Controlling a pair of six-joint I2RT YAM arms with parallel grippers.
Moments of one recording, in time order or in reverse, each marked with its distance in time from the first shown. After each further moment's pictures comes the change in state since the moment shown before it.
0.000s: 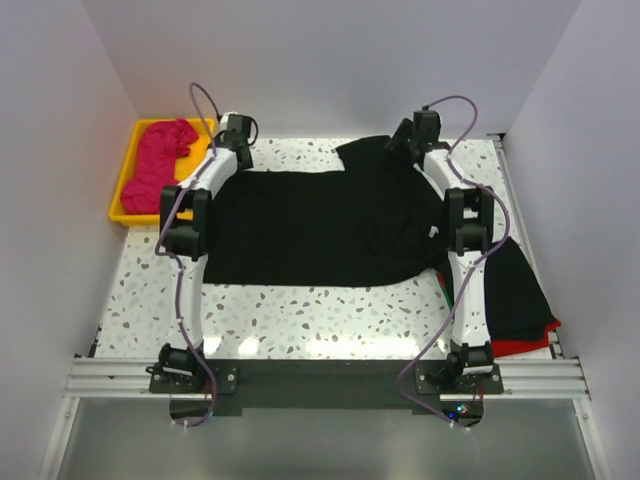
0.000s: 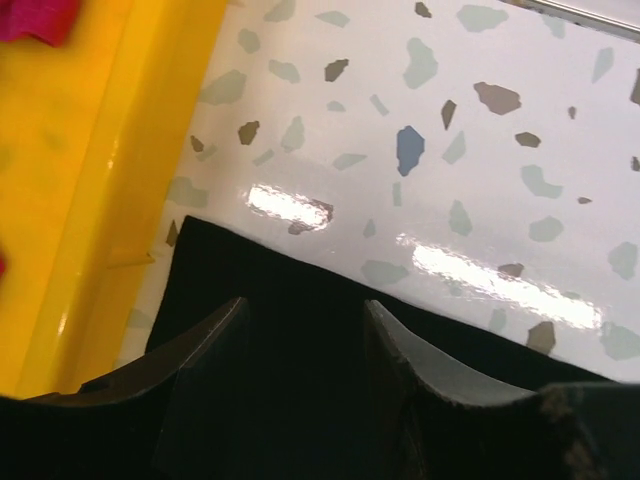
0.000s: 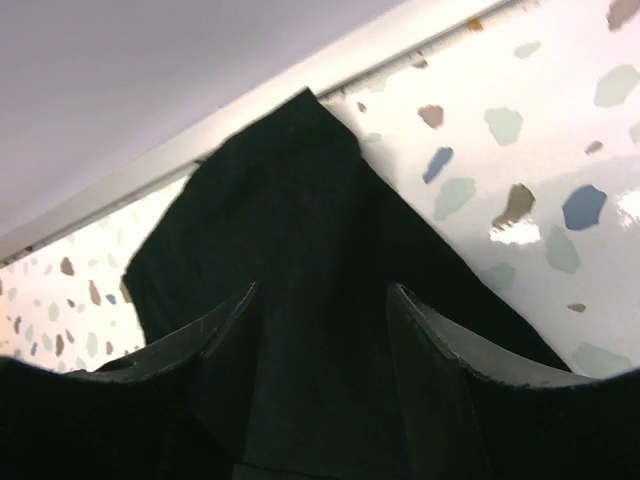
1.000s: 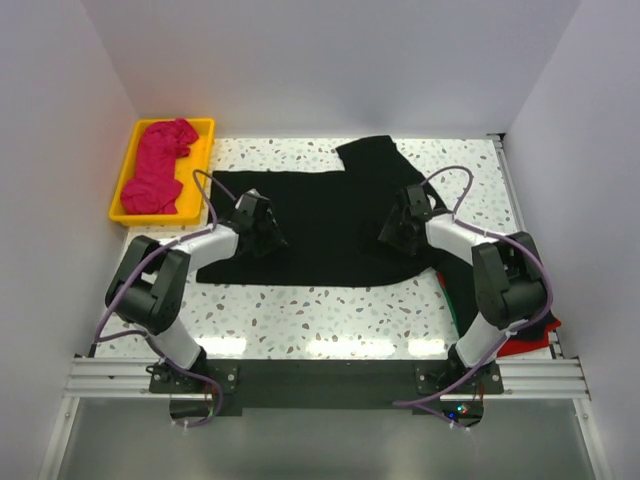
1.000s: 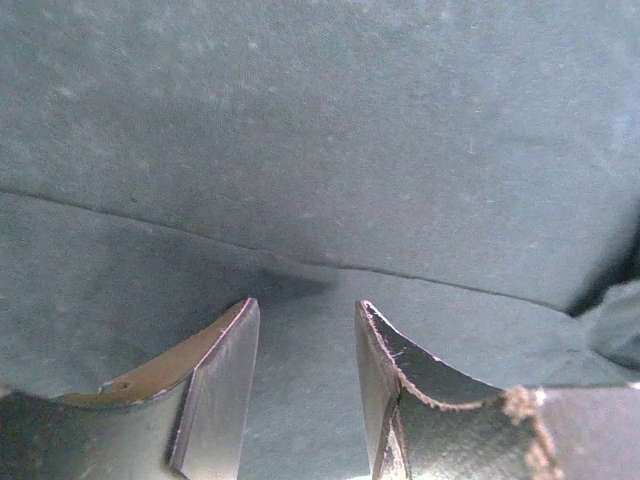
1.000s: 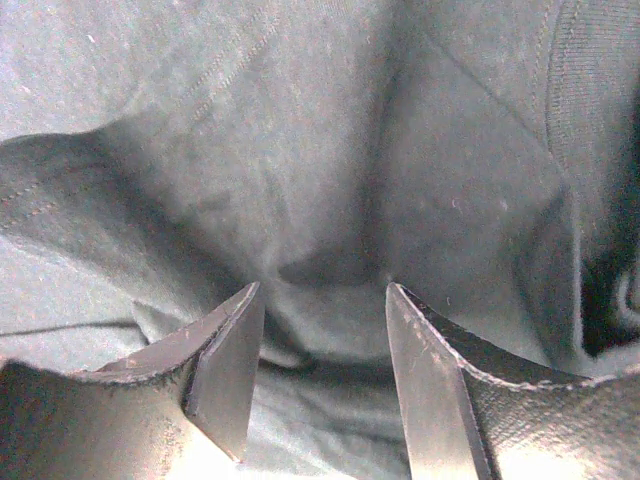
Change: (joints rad) left arm -0.251 -0.747 -1.192 0.356 0.405 -0.511; right arm 0.224 -0.856 -1.233 -0.049 0.131 0.120
